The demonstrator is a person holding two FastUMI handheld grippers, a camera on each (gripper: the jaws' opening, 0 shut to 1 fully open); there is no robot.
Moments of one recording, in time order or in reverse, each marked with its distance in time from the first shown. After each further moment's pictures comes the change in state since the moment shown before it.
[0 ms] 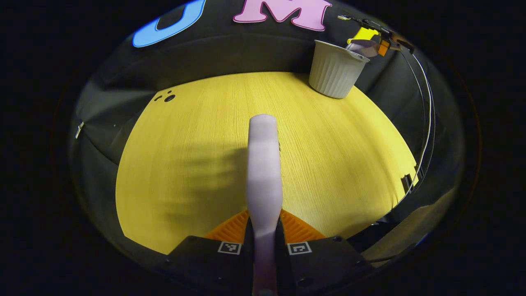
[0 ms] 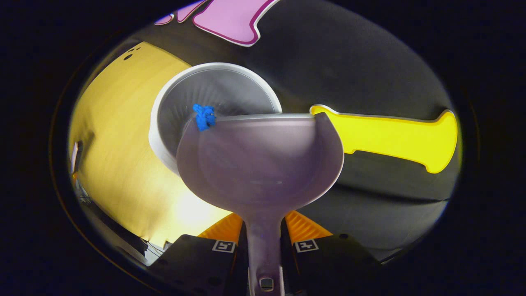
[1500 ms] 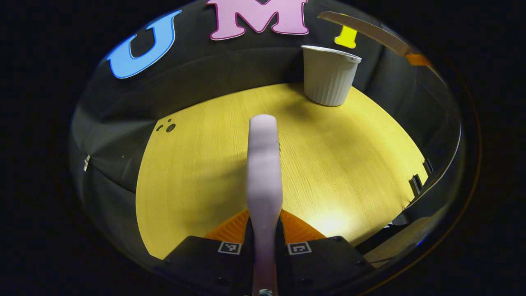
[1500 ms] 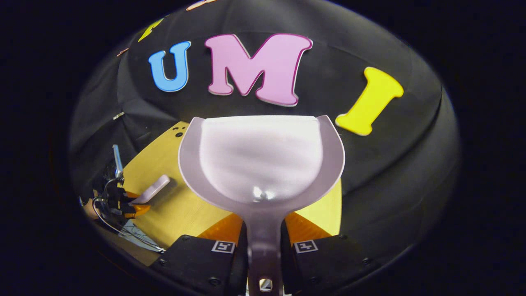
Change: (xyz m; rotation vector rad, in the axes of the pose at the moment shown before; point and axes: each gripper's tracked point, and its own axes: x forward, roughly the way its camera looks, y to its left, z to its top) left arm -0.007 -0.011 0.065 0.129 -0.054 0.078; right arm -0.135 0.234 -0.081 0.458 -0.612 0.337
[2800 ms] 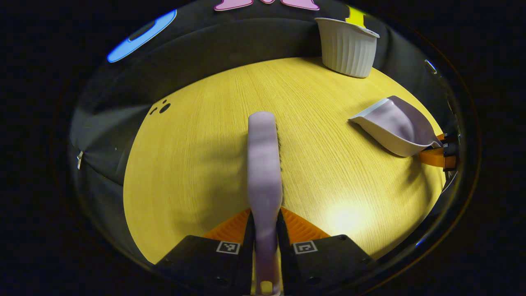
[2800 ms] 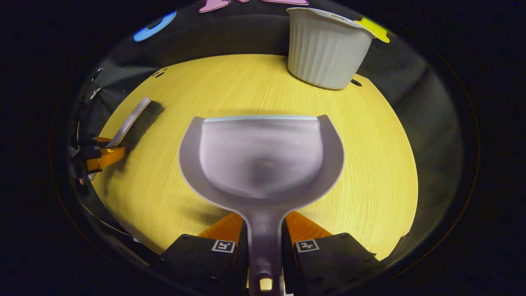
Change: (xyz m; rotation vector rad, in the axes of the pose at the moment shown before) left arm 0.110 0.053 -0.049 0.050 0.080 0.061; right arm 0.163 0.073 -0.259 0.145 0.332 -0.039
